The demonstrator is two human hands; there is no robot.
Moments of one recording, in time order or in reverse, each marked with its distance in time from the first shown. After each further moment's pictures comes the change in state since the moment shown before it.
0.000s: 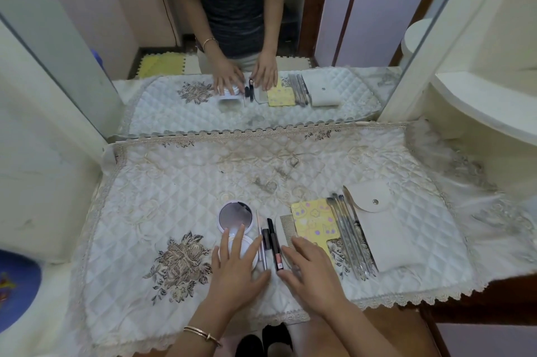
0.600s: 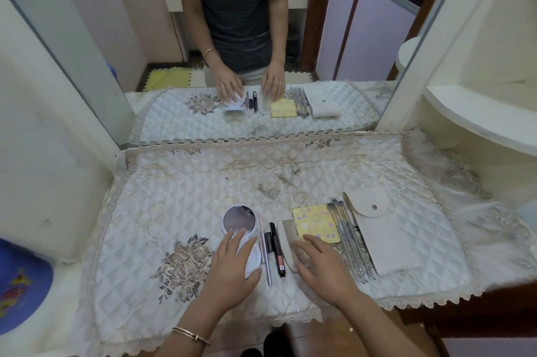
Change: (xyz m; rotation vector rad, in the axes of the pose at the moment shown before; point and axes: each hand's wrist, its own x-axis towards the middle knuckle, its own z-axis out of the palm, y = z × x) left_hand -0.010 -0.012 -0.019 -0.107 0.109 0.141; right_hand 0.007 0.010 -0.029 0.105 -0.130 0.041
